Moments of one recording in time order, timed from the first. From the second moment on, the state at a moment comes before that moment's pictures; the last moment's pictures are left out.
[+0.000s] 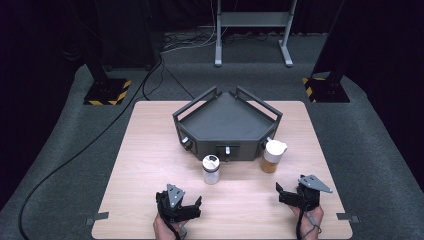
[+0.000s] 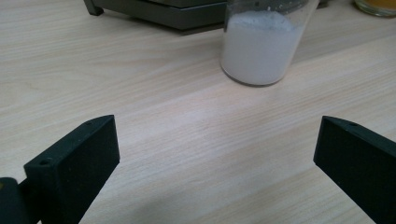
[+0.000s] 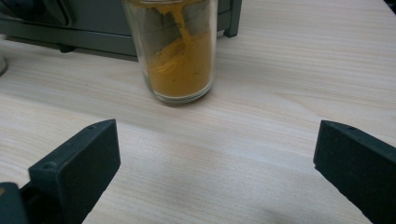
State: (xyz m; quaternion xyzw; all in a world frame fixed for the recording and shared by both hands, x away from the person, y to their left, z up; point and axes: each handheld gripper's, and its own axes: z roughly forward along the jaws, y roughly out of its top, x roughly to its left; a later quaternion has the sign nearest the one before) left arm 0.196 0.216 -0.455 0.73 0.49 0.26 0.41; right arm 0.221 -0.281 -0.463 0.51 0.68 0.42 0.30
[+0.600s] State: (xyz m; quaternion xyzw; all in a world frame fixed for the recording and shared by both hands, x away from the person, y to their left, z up) left arm 0.218 0.198 -0.454 0.72 0.50 0.24 0.42; right arm 0.230 -0.286 -0.459 0.51 0.70 0.42 0.28
